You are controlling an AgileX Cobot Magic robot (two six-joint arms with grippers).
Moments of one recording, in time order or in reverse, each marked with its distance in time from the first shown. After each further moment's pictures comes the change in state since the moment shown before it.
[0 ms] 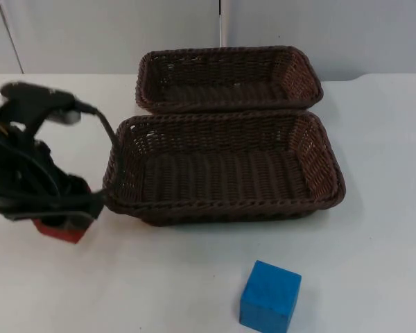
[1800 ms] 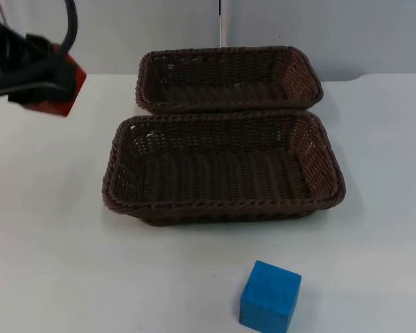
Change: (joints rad) right arm 0.000 0.000 0.000 0.000 0.000 0.000; left arm 0.000 -0.366 -0.056 -0.036 0.028 -0.003
